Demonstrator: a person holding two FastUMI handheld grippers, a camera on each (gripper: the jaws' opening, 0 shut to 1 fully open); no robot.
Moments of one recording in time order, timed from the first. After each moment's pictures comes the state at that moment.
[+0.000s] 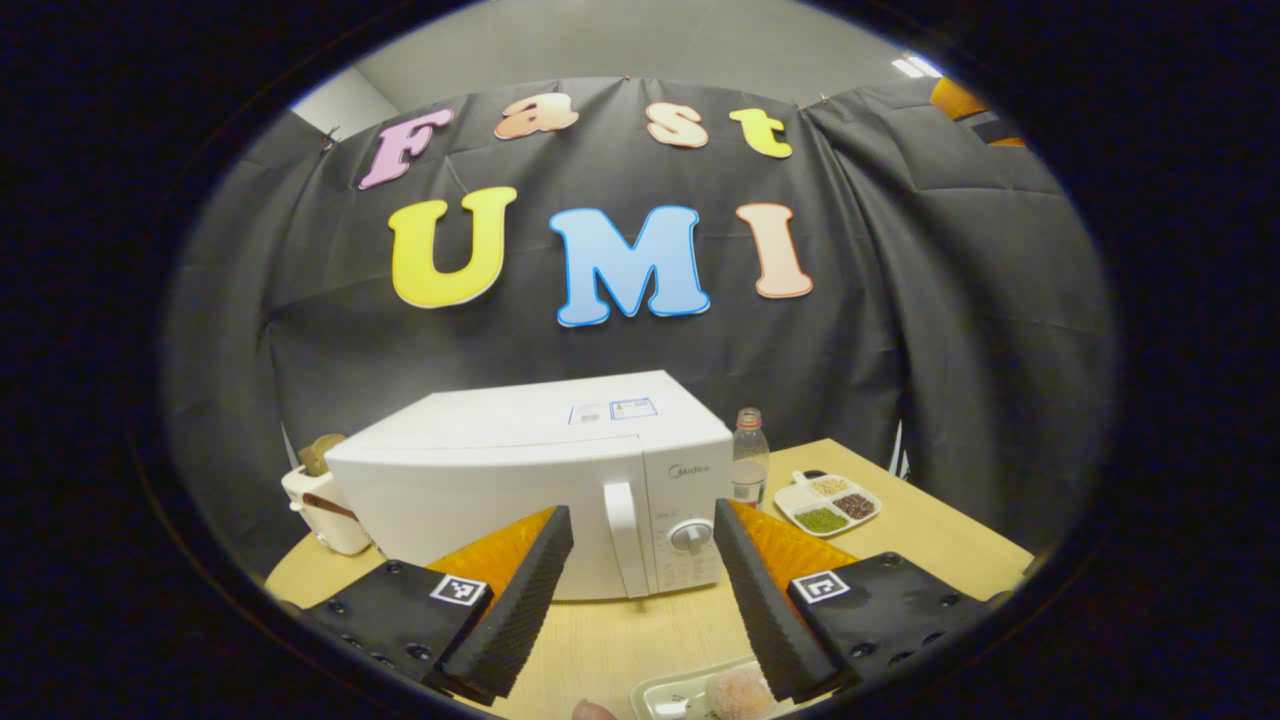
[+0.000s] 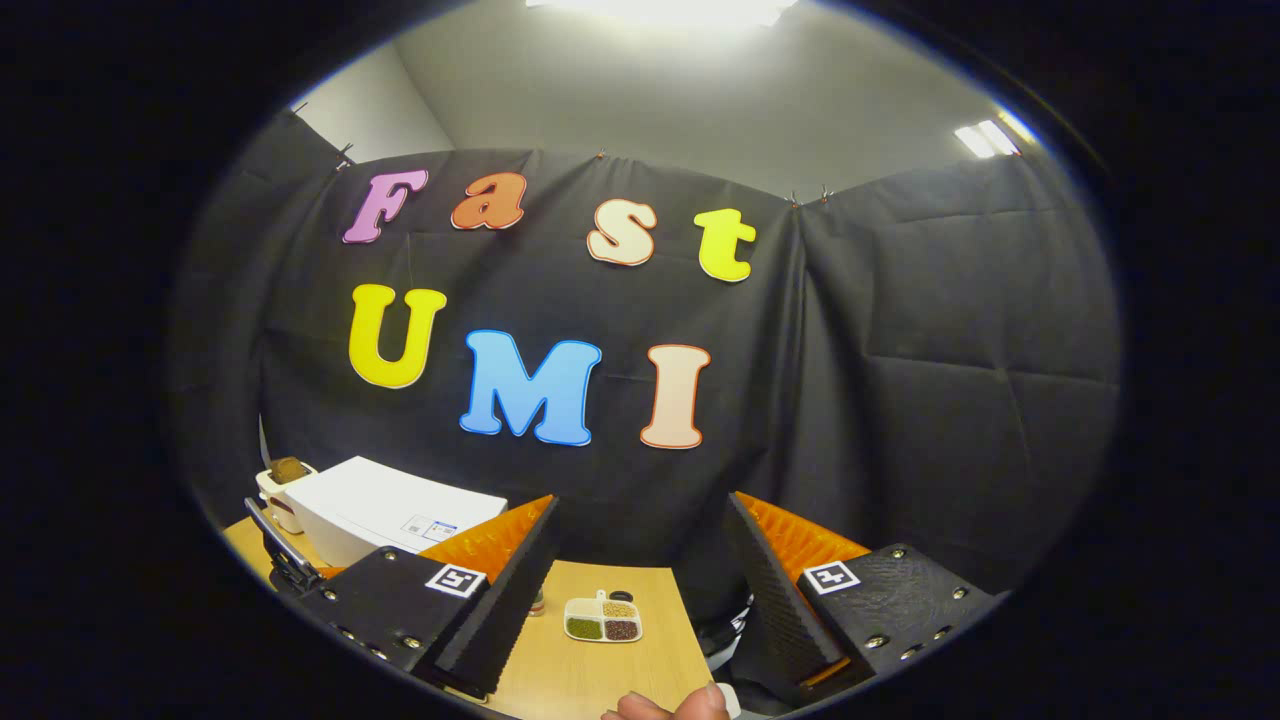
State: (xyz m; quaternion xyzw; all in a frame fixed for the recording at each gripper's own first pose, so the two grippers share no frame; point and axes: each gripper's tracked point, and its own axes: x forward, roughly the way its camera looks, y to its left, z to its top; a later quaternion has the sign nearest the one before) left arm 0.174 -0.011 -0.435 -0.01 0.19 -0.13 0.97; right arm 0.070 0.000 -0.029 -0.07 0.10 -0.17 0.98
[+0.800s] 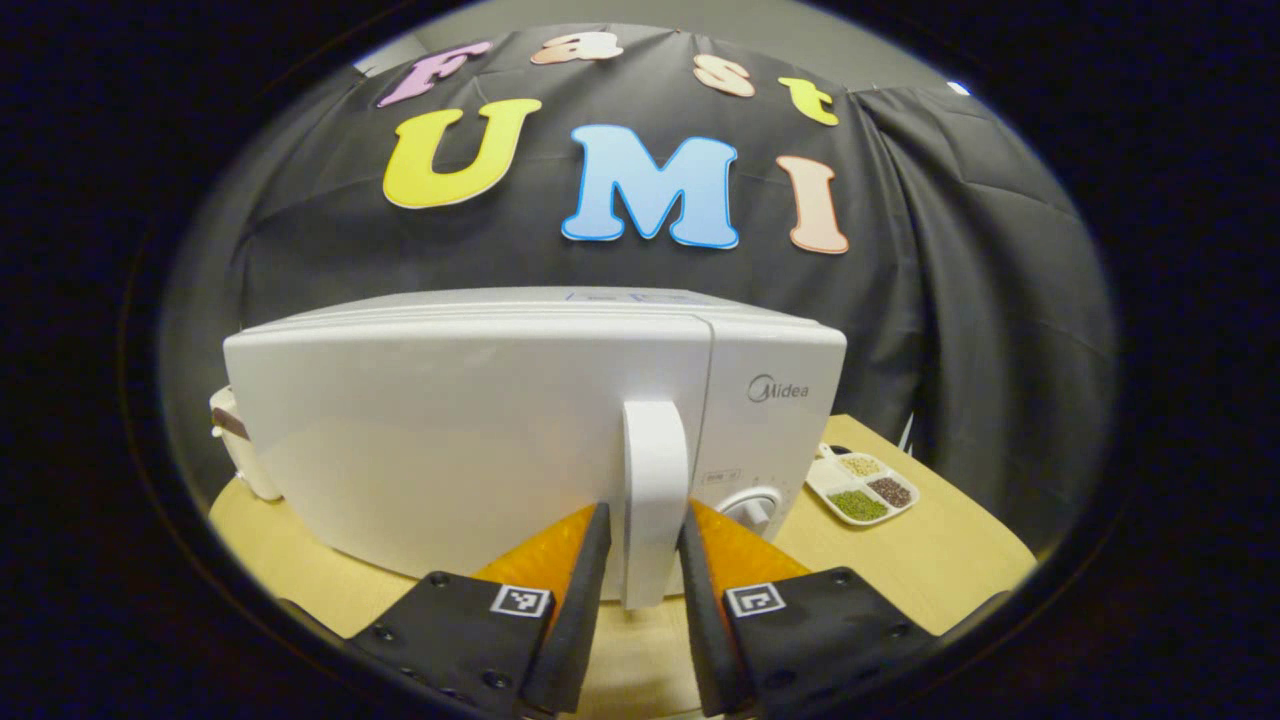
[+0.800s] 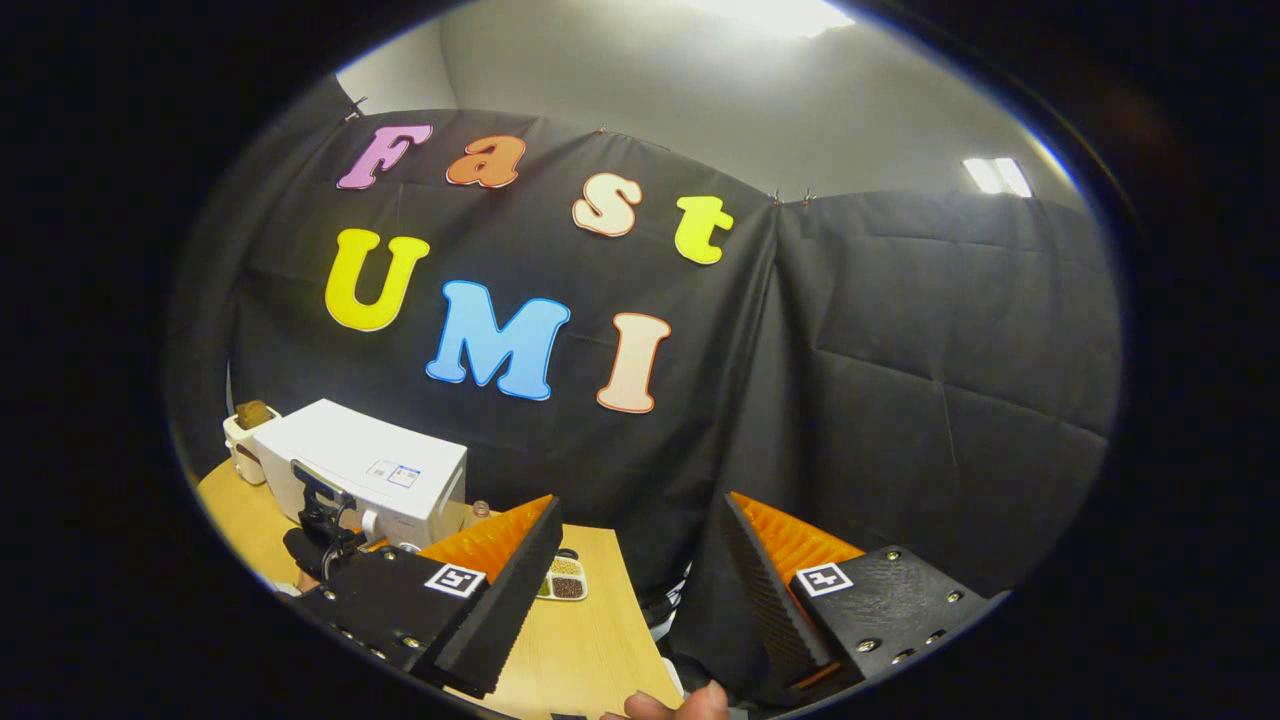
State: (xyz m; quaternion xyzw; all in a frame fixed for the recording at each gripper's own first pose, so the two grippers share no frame) left arm 0.236 -0.032 -0.547 -0.05 0.26 -0.14 0.96; right arm 0.005 0.011 -0.036 -0.11 0.15 -0.22 0.96
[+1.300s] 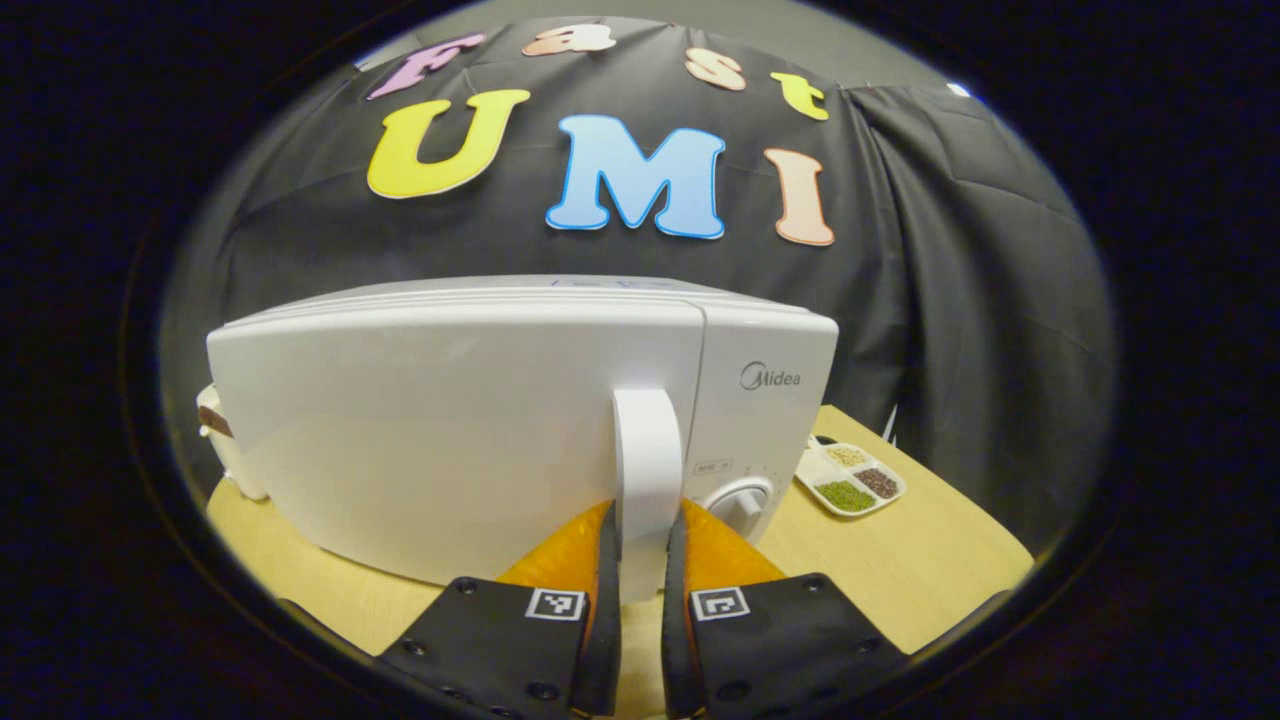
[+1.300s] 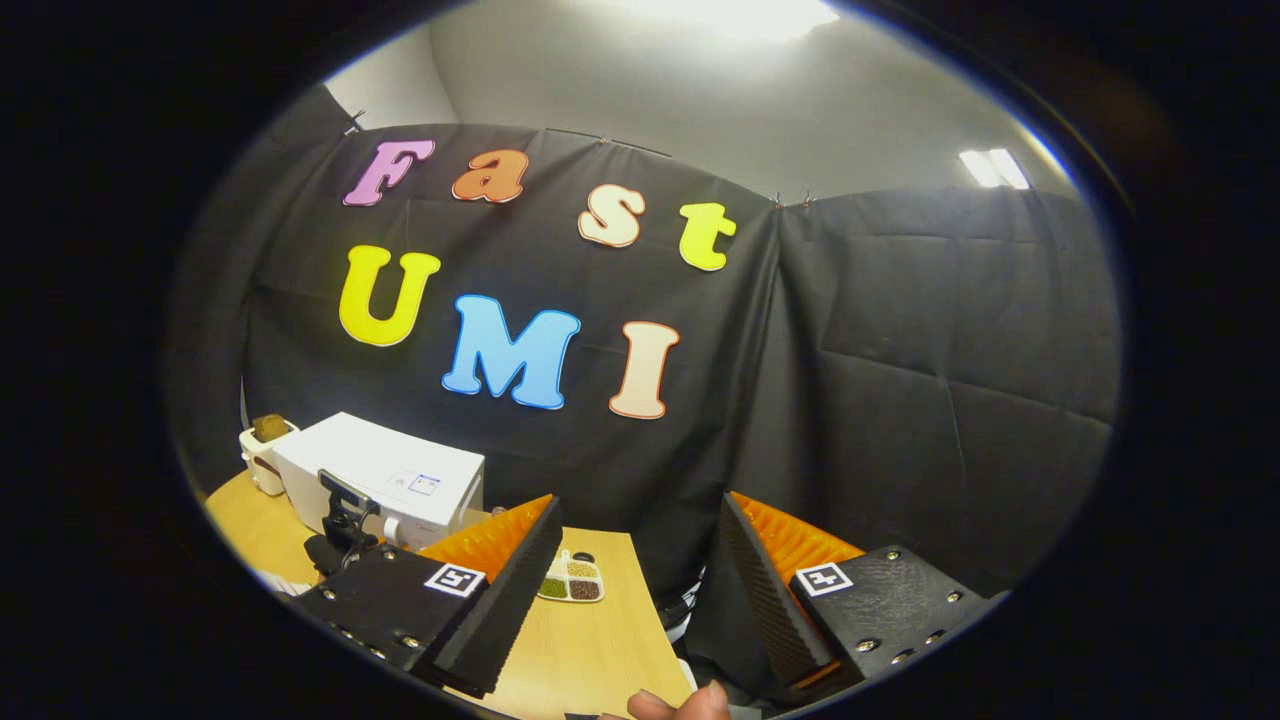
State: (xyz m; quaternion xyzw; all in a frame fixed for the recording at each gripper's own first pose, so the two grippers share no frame) left arm 0.233 -0.031 -0.549 -0.06 0.27 -0.17 0.95; right arm -0.011 0.025 -0.022 -0.10 0.13 -0.20 0.97
